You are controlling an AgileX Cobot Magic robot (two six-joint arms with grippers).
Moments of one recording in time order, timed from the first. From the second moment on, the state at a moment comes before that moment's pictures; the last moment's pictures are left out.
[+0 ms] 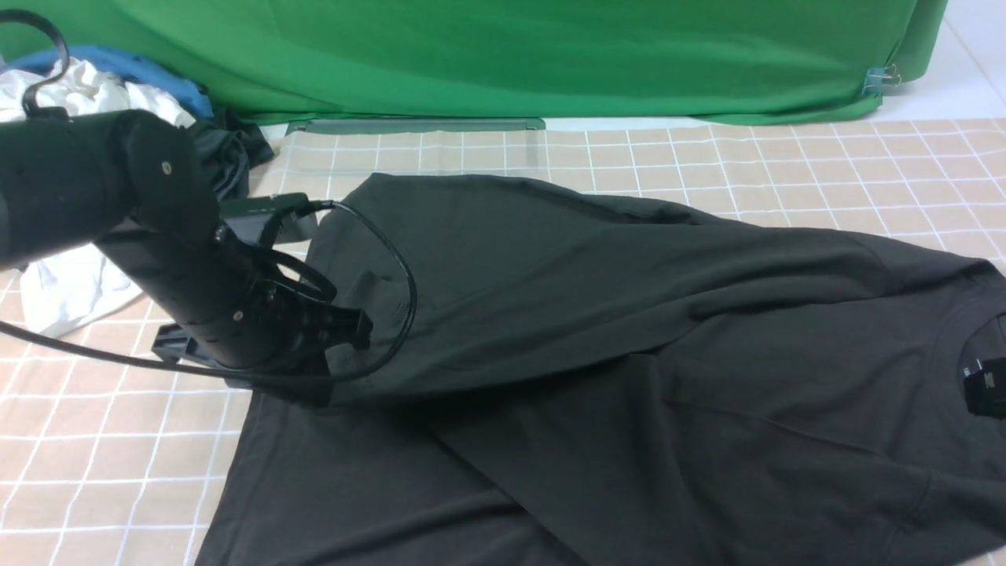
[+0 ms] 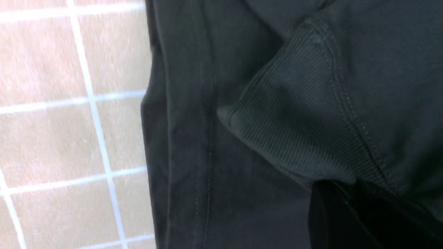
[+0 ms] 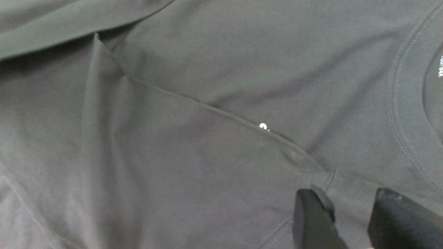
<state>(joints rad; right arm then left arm) -0.02 1.02 -0.73 0.27 0.82 -0.13 -0.23 1.65 -1.04 -0.26 0.88 0.02</state>
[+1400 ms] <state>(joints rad) -0.02 1.15 -0.91 0.10 0.89 -0.05 -0.13 2.42 -2.08 -0.17 0.92 0.13</state>
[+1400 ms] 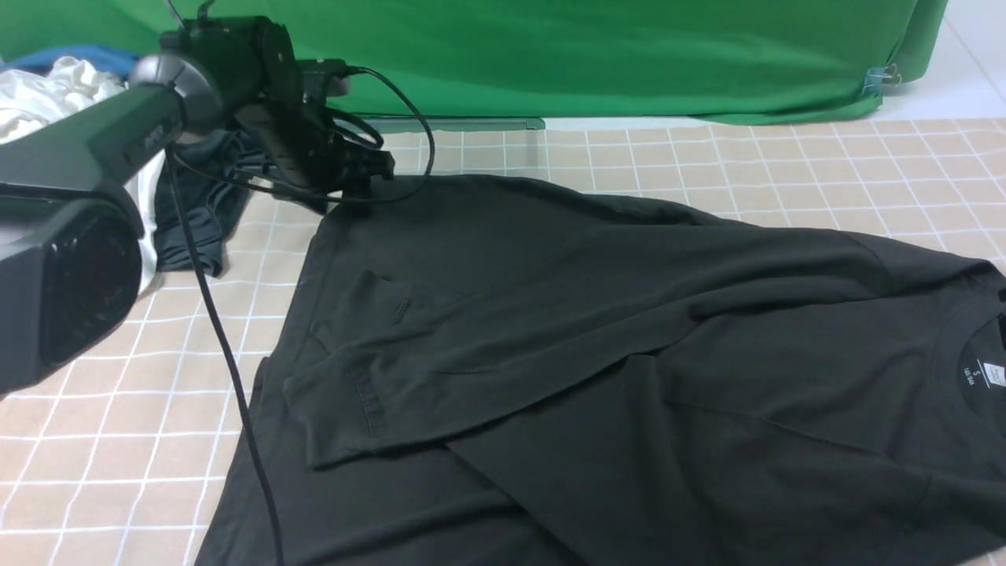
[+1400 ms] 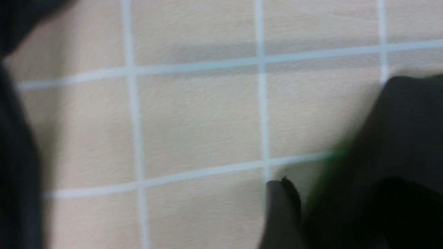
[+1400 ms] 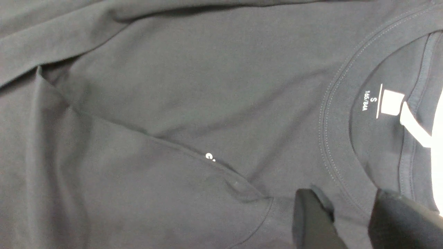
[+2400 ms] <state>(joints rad) -0.02 1.16 -0.91 0.10 0.87 -0.04 -0.48 2.34 -2.10 -0.13 1.12 0.16</state>
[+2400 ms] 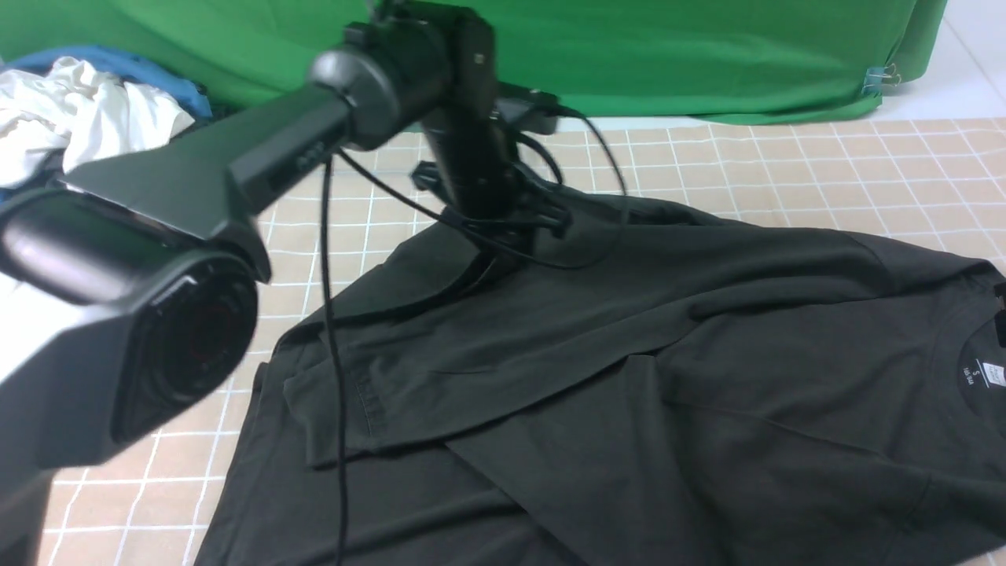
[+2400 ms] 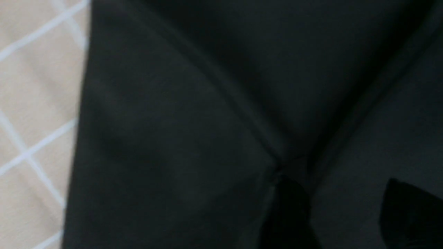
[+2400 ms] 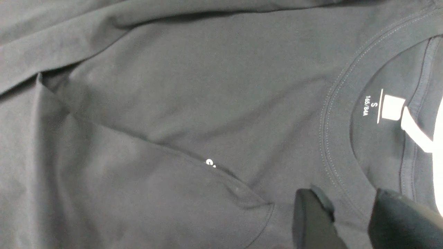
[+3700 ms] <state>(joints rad) -0.02 1.16 -0.91 0.10 0.87 -0.04 -0.50 2.45 -2.21 0.16 1.22 0.09</state>
